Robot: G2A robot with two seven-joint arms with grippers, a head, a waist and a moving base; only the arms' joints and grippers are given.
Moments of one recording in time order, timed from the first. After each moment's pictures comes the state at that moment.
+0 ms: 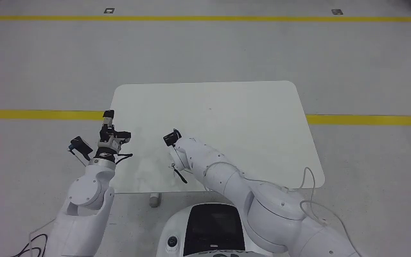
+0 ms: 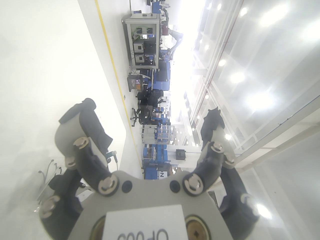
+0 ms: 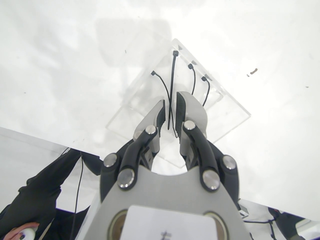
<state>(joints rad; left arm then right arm) 1.73 -1.15 -1.60 -1.80 -0.42 0.00 0.00 -0.63 -1.98 0.27 -0.36 -0.69 0.31 0.87</state>
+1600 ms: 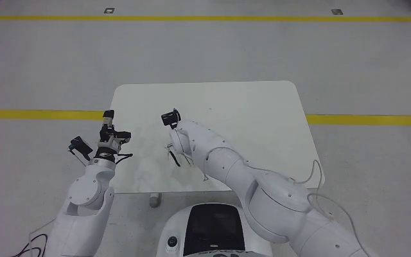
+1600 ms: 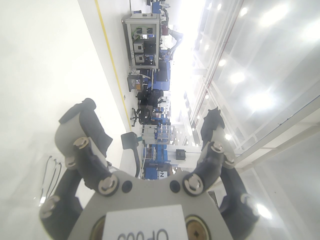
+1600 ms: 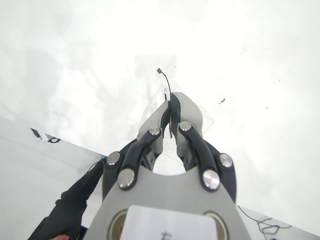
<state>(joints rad) 1.73 -1.15 -1.60 -1.80 -0.42 0.00 0.00 -0.55 -1.97 0.39 -0.38 -0.61 0.34 0.77</state>
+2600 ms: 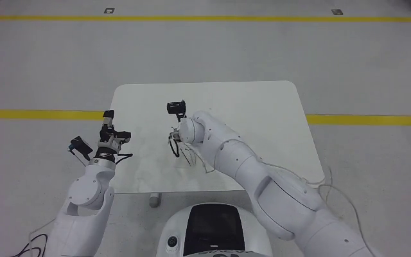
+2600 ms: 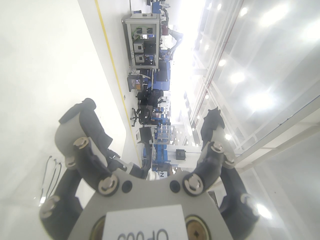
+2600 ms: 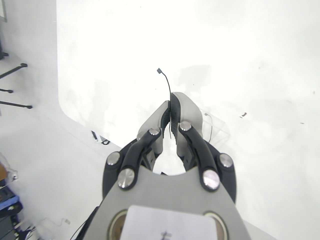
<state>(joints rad) 1.73 -1.15 -1.60 -1.80 -0.42 0.00 0.00 -0.58 -1.88 0.61 -0.48 -0.51 0.25 0.70</state>
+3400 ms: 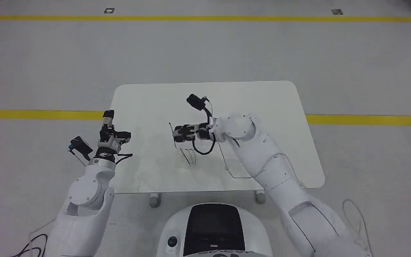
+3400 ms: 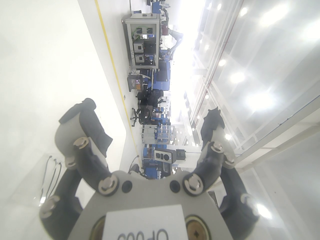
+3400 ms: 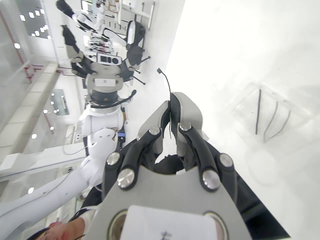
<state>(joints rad) 1.73 -1.15 -1.60 -1.80 -0.42 0.00 0.00 -0.91 -1.62 1.05 -1.05 -0.25 -0.04 1.03</state>
